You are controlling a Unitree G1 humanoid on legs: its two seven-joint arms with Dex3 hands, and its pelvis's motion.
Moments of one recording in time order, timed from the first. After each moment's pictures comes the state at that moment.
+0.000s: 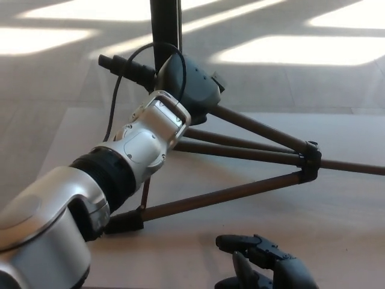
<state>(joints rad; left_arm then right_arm) -1.23 0.29 -1.02 0.92 1.01 0.16 0.05 0.16 -0.03 0.29 -0.36 0.08 0.52 -0.02</state>
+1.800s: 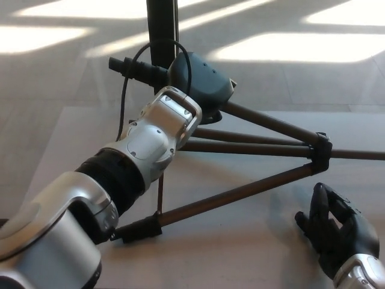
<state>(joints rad) -1.20 0.25 -0.85 0.86 1.03 0.13 -0.05 -0.16 0.08 -0.18 -0.08 0.40 0.57 -0.30</state>
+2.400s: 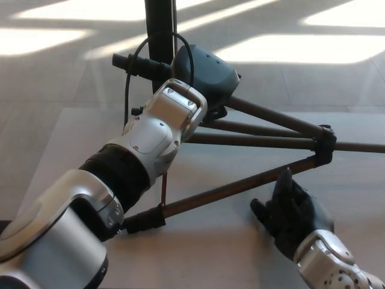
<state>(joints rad) -1.21 0.23 -0.76 0.83 1.02 0.13 -0.08 -0.37 0.13 -0.17 0.20 0.52 0.56 -0.31</state>
